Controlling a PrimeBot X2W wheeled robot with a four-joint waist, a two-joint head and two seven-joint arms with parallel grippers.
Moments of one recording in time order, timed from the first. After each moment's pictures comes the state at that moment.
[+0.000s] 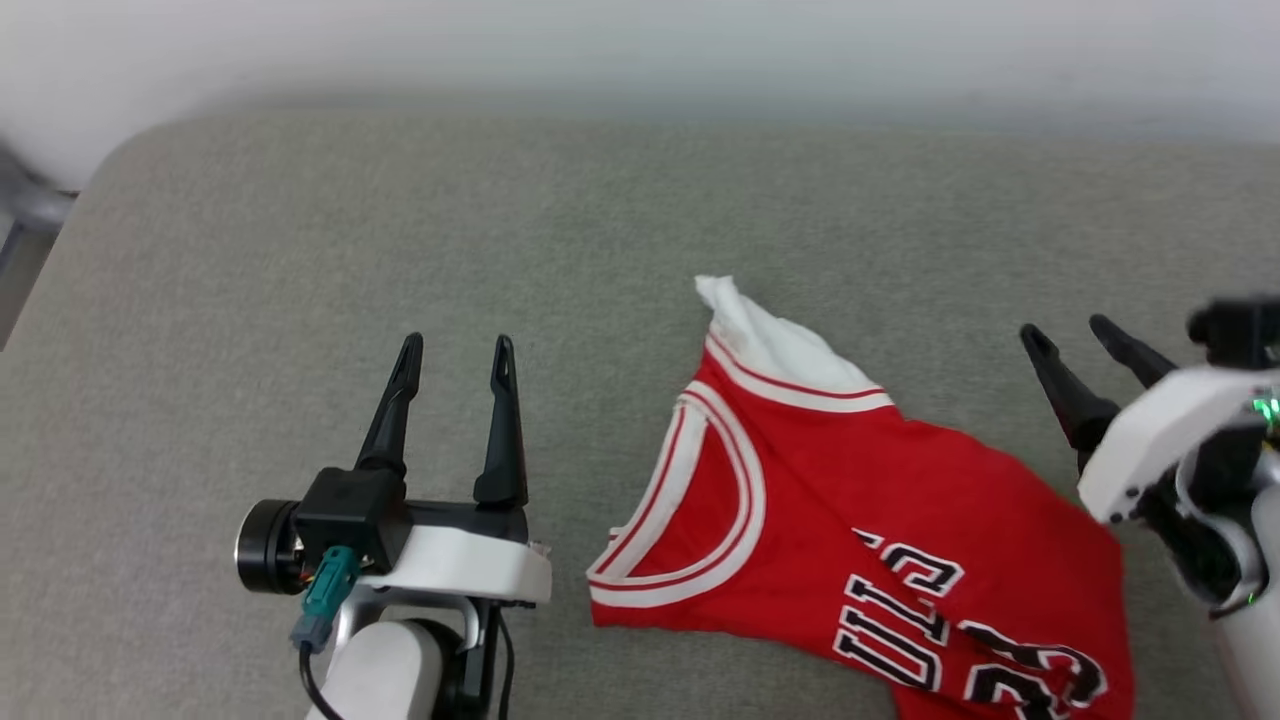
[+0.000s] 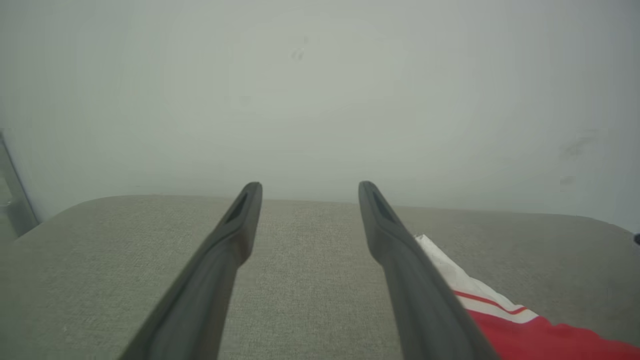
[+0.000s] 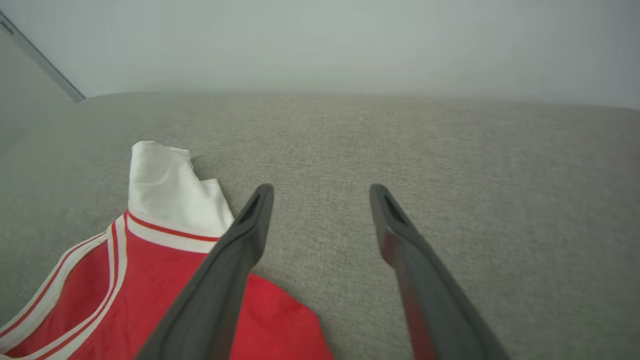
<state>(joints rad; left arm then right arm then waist) -0.18 0.12 -0.28 0.00 -0.24 0.18 -0.26 -0.36 -0.34 0.10 0.26 0.50 0.13 0.20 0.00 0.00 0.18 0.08</state>
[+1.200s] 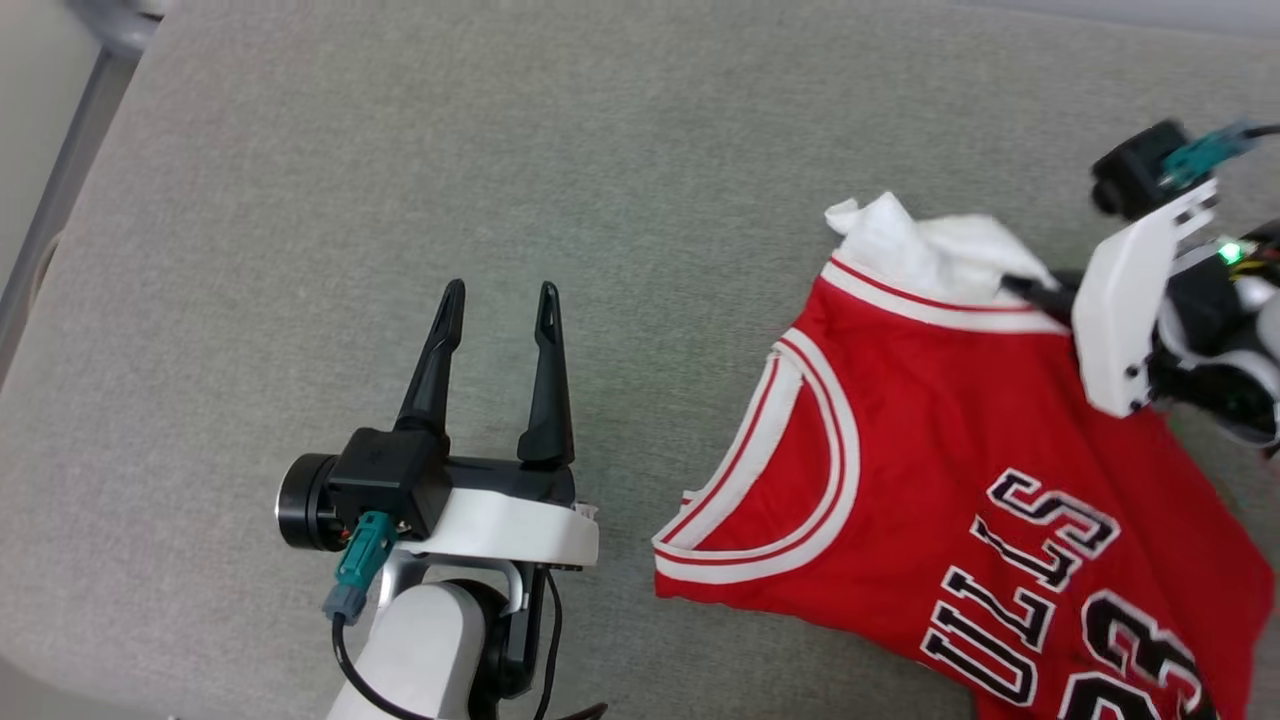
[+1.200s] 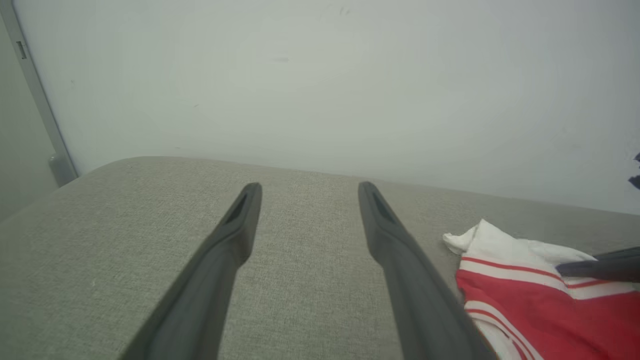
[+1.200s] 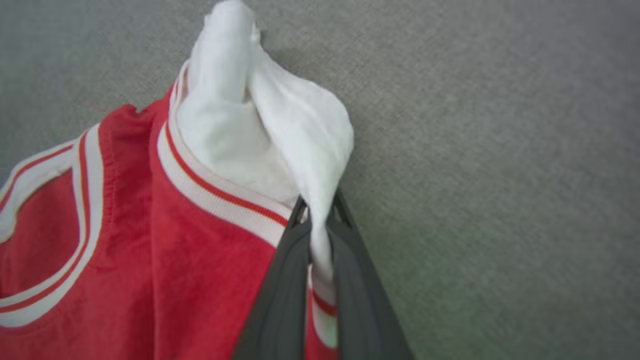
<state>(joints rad) -0.26 0.05 -0.32 -0.01 -0.24 0.19 -0.26 -0.94 -0.66 0.91 0.46 0.98 0.13 0.48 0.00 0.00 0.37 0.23</state>
